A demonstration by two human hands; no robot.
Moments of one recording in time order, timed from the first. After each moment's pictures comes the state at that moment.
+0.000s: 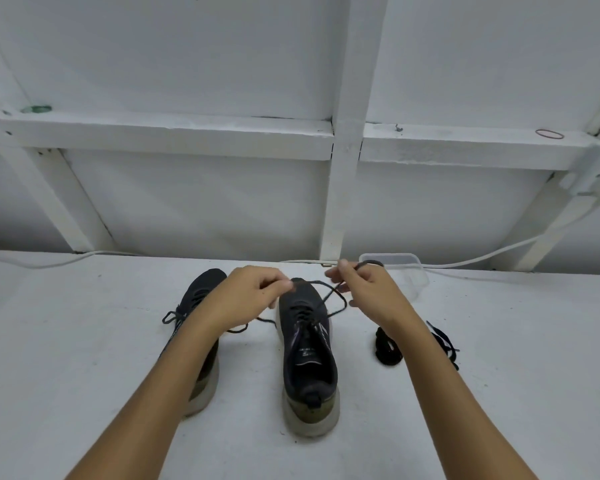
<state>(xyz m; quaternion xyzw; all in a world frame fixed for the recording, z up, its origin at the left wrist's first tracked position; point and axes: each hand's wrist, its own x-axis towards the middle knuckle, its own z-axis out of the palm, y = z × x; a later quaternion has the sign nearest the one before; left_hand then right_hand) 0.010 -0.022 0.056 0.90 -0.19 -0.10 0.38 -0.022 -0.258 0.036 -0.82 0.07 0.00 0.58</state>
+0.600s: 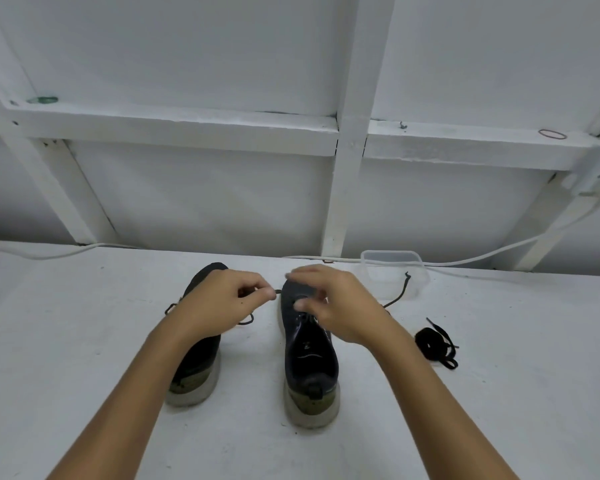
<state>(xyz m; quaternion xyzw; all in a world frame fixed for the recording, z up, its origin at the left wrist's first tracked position) -0.013 0.012 0.058 0.91 -0.18 -0.07 0.36 -0.040 -0.213 0.051 -0.92 -0.14 0.01 0.37</state>
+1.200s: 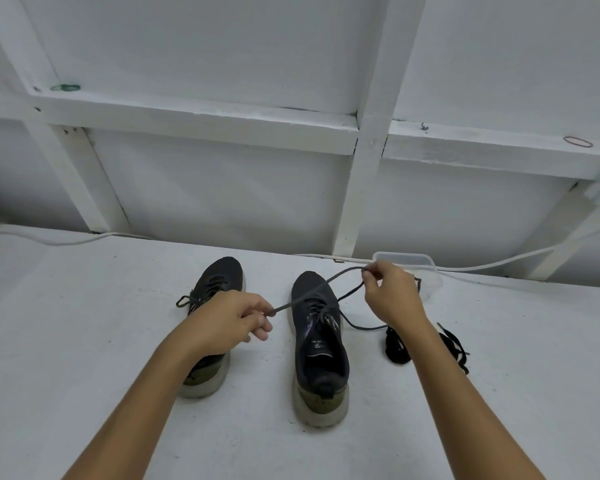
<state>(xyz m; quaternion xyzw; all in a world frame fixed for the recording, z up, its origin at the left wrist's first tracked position) -0.025 0.028 0.028 0.87 -0.12 -0.20 0.42 -0.010 -0.263 0.011 -0.92 0.14 -0.08 0.35</state>
